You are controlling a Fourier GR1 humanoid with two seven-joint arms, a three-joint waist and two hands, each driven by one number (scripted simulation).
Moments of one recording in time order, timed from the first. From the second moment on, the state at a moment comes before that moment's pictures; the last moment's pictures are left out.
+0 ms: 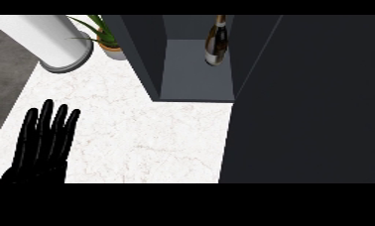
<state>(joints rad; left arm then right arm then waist) 0.21 0.62 -0.50 -2.10 0.70 0.50 -0.47 0.17 -0.16 0.25 -2.40 -0.21 0.45 0.50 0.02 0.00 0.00</state>
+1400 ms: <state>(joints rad) 0.65 0.78 0.12 -2.10 1.02 -0.09 -0.51 -0.62 0.00 0.74 -1.98 0.09 -0.23 0.70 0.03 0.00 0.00</state>
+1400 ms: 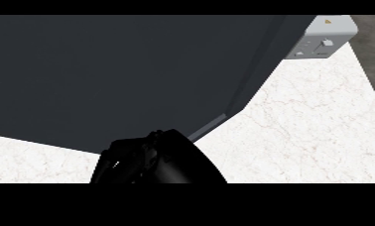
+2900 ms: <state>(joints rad) 0.42 0.64 0.00 -2.12 0.88 0.02 -0.25 -0.99 -0.04 0.33 -1.25 -0.04 0.02 0.19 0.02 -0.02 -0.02</state>
